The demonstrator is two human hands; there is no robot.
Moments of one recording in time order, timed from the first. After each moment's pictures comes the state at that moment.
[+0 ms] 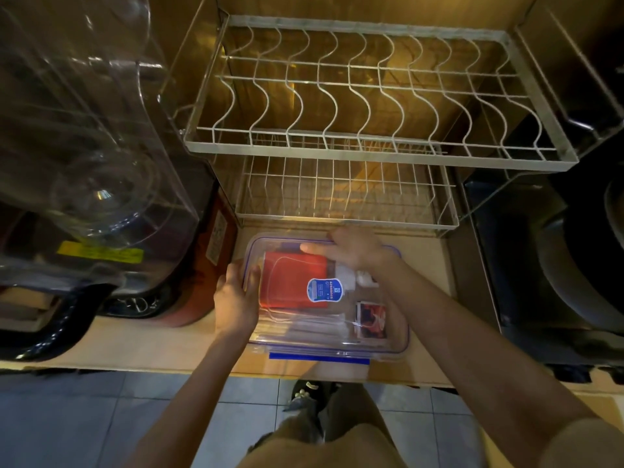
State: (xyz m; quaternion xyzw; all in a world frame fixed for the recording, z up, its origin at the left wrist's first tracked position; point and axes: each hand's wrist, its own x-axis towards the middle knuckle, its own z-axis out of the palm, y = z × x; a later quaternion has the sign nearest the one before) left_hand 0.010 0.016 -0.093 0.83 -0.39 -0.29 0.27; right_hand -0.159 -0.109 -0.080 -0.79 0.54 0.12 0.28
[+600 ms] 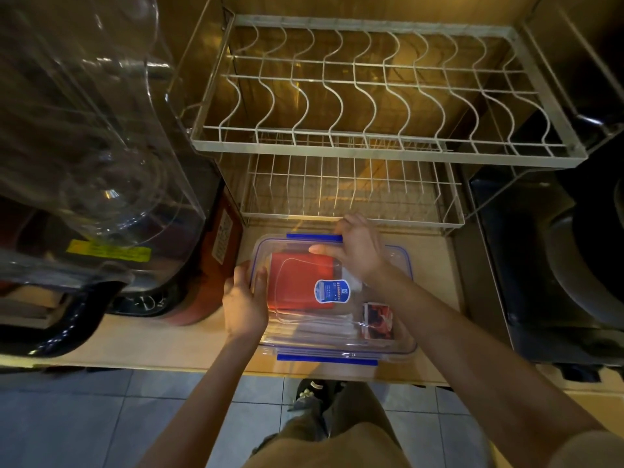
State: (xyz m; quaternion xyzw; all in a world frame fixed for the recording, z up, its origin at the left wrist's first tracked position) left_hand 0.004 0.021 -0.091 0.83 -0.37 -0.31 0.29; right_hand -0.161 -0.094 -0.099 -0.82 0.54 -0.10 0.17
